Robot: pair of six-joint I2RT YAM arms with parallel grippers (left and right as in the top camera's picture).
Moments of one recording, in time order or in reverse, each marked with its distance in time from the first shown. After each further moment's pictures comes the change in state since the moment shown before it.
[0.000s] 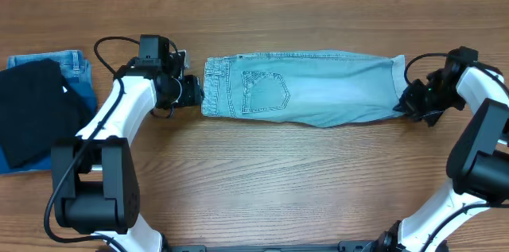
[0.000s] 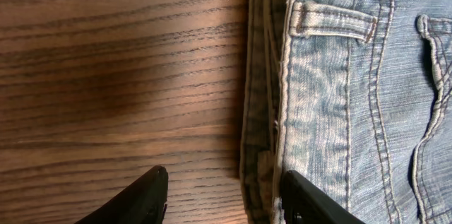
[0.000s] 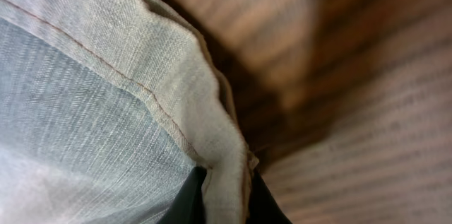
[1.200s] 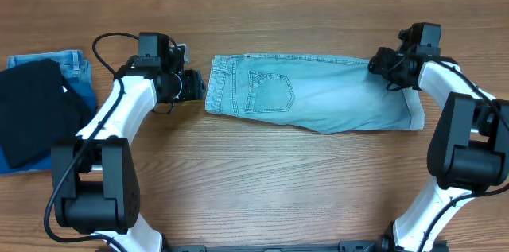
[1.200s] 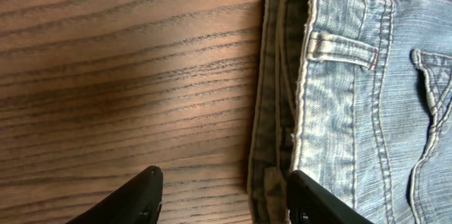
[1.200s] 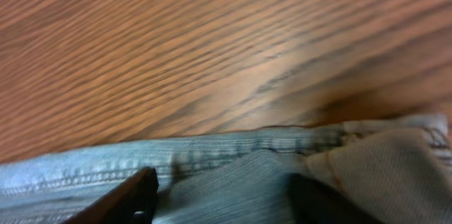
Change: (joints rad) left arm 0.000 0.000 -0.001 0.077 0.008 -0.005; right arm 0.207 0.026 -0.019 0.565 0.126 -0.076
